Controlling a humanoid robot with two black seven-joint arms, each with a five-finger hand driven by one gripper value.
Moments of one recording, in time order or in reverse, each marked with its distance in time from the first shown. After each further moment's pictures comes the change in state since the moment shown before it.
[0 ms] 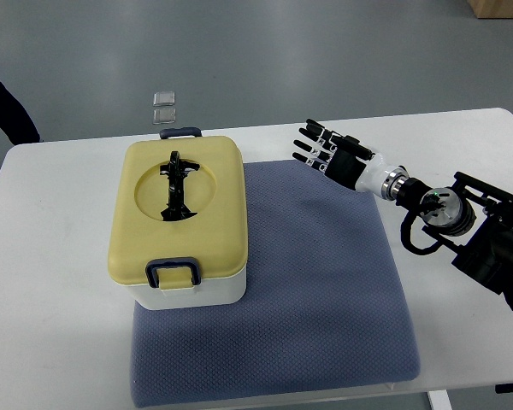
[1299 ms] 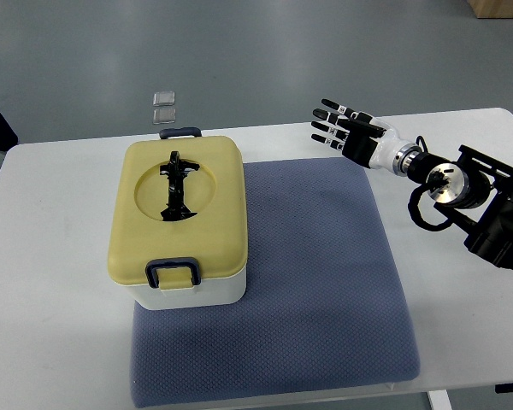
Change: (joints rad) left arm -0.019 0.000 -0.003 -0.010 0.000 0.000 -0.001; right arm 0.092 -0.038 -0.010 0.006 -0.261 -0.149 0.036
